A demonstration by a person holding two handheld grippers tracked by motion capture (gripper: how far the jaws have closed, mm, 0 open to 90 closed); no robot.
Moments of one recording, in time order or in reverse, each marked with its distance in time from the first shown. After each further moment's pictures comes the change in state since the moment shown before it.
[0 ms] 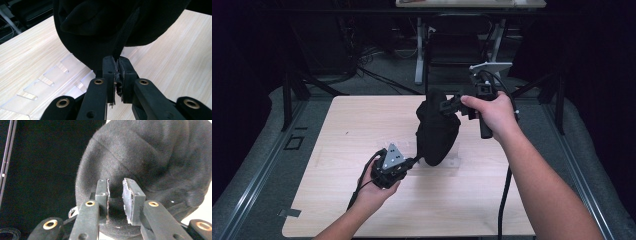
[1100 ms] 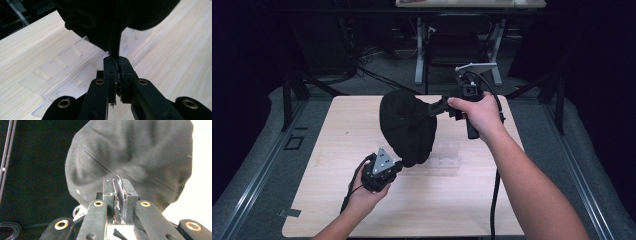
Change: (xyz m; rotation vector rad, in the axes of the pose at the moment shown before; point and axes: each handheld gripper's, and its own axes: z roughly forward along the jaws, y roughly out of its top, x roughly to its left) left arm 0.014 -0.030 -0.007 0.035 0.067 -0.005; right arm 0.014 0.002 0.025 0.021 0.015 -0.023
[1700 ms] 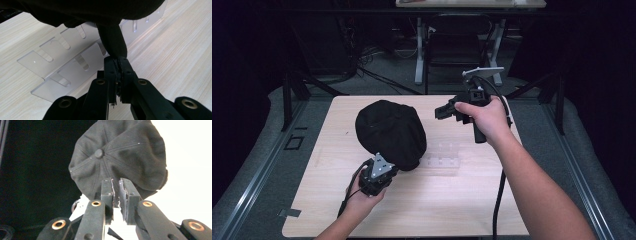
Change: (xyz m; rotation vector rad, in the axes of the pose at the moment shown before) left arm 0.004 -0.025 0.008 0.040 0.018 -0.025; right arm -0.015 -0.008 -0.010 -0.005 -0.043 -0.006
